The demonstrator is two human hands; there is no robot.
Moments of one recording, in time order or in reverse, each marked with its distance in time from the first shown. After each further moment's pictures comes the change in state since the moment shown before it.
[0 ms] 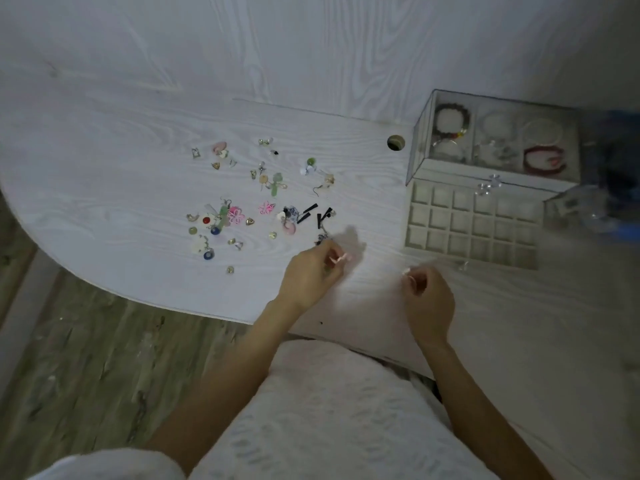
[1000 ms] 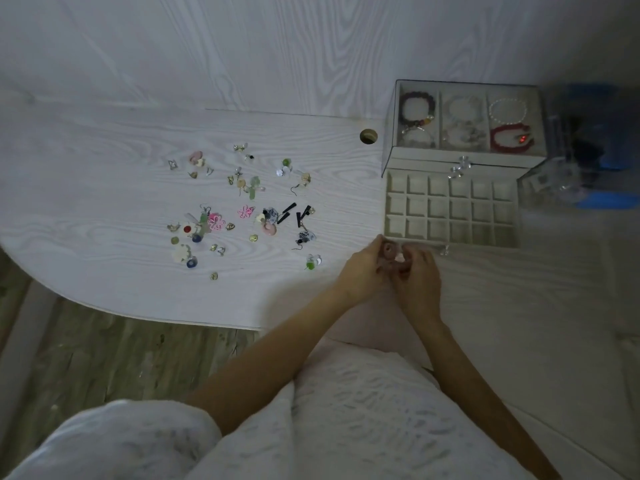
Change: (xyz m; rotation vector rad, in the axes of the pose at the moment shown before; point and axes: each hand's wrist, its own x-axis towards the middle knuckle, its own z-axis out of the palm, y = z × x) left_hand 0.019 0.070 0.070 -0.115 -0.355 -0.048; right_hand 0.014 0.007 -0.006 -0.038 -0.089 -0.026
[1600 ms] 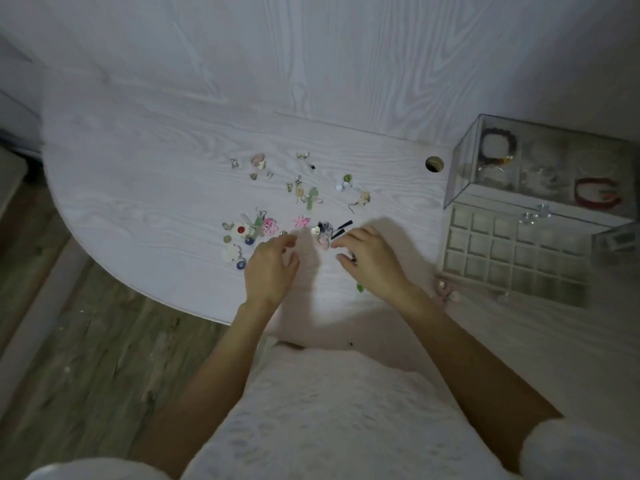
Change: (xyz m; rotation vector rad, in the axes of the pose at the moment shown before) left_hand -0.059 -0.135 -0.138 0.248 0.647 -0.204; right_hand 0.044 -0.132 0.075 -0.232 -0.369 -0.754
